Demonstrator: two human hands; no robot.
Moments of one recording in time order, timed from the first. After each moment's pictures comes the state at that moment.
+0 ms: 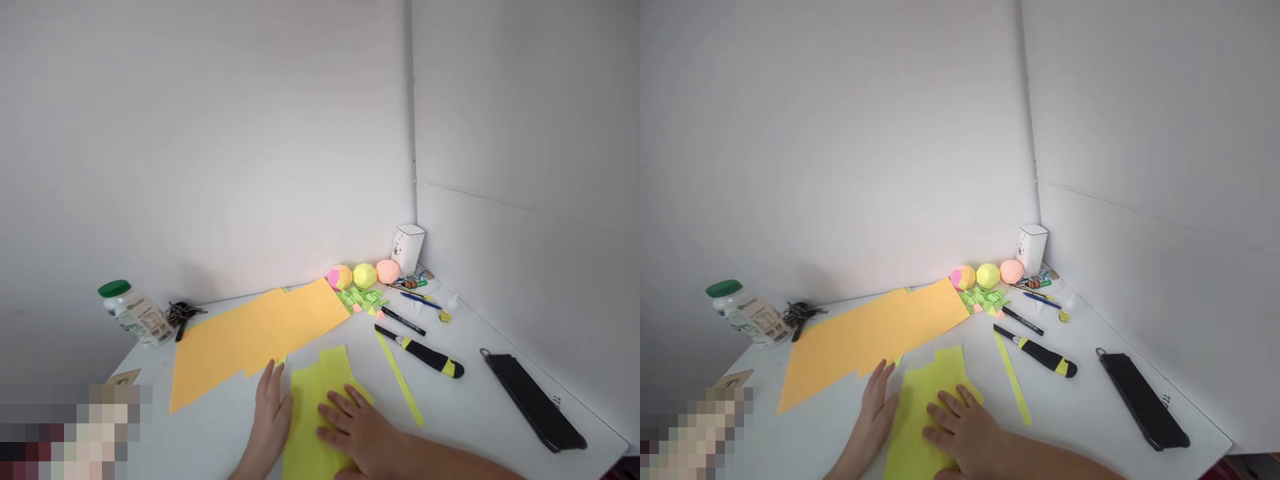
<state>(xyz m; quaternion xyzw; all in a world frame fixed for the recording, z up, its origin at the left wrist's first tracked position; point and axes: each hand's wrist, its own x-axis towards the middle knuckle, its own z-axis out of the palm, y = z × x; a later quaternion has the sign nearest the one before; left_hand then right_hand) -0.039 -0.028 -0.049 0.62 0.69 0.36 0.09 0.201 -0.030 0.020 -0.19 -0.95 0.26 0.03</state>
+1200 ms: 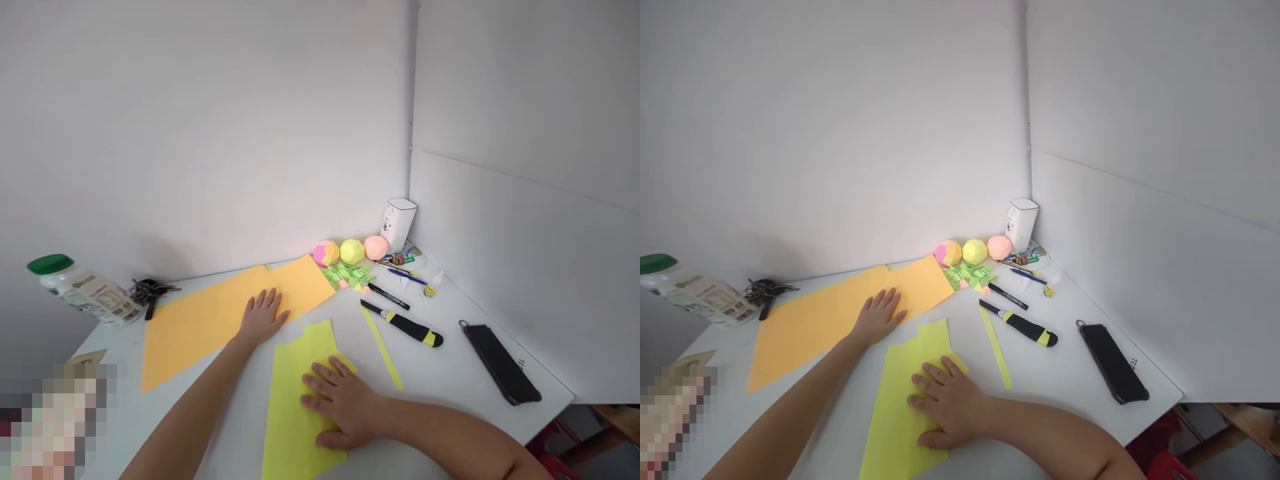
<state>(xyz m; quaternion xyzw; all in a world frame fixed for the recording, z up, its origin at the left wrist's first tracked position) -0.079 0.108 -0.036 0.75 0.66 0.04 0.04 0.198 -0.029 0.013 -0.21 -0.95 0.22 0.03</state>
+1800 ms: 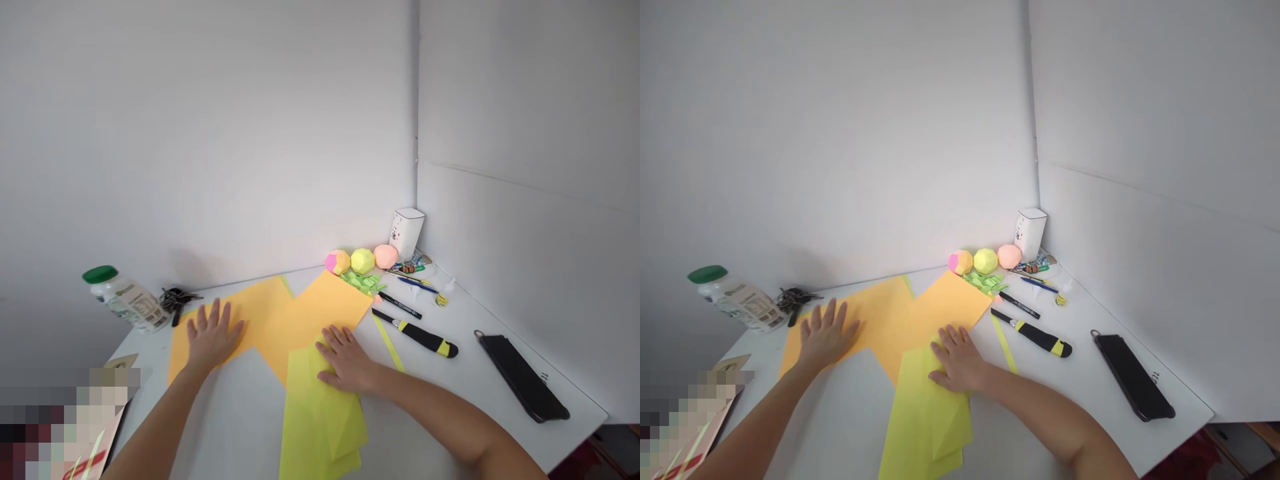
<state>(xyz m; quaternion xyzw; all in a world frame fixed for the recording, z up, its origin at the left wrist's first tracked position) -0.178 0.065 -0.022 0.61 0.78 0.12 -0.06 0.166 0.038 -0.001 -0.35 -0.92 0.16 0.01</state>
